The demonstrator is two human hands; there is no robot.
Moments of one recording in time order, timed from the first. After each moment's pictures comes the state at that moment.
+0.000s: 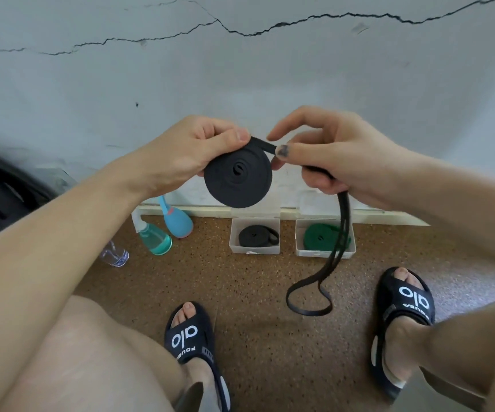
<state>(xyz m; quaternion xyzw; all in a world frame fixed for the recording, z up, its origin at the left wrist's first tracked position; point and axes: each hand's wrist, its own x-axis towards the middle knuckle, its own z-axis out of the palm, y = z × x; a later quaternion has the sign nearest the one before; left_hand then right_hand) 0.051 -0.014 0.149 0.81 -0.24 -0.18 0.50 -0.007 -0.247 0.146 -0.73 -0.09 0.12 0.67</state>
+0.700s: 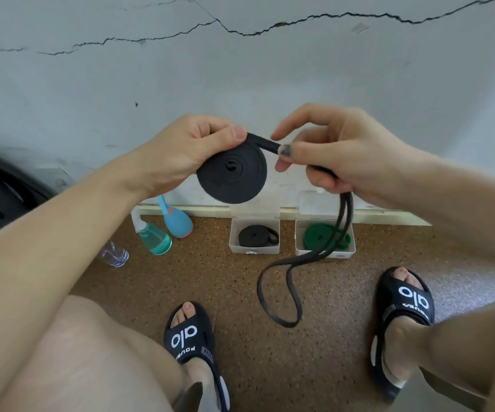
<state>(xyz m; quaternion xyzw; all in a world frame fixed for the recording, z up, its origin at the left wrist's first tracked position) 0.054 -0.012 0.149 0.81 -0.25 -0.16 0.50 -0.009 -0.251 0.148 -0.74 -0.09 0.11 0.66</state>
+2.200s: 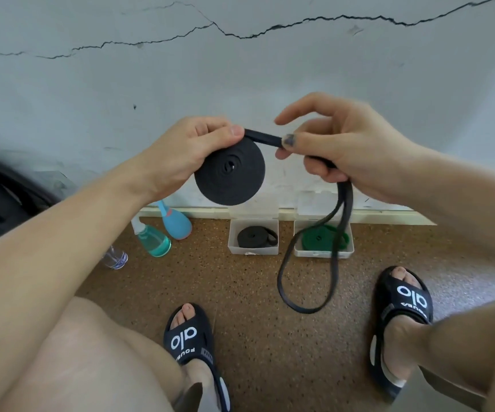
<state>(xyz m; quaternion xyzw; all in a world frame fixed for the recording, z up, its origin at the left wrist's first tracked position) 0.054 -0.018 0.144 0.80 -0.23 -0.15 0.53 -0.006 -0.255 0.147 -0.75 -0.08 0.07 0.65</state>
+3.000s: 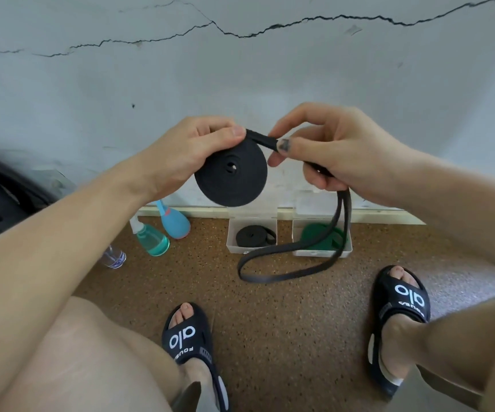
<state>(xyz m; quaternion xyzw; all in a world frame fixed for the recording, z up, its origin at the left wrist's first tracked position) 0.048 -0.020 0.148 0.80 -0.24 -0.17 0.53 -0.011 -0.252 0.149 -0.77 -0.10 0.08 0.62</state>
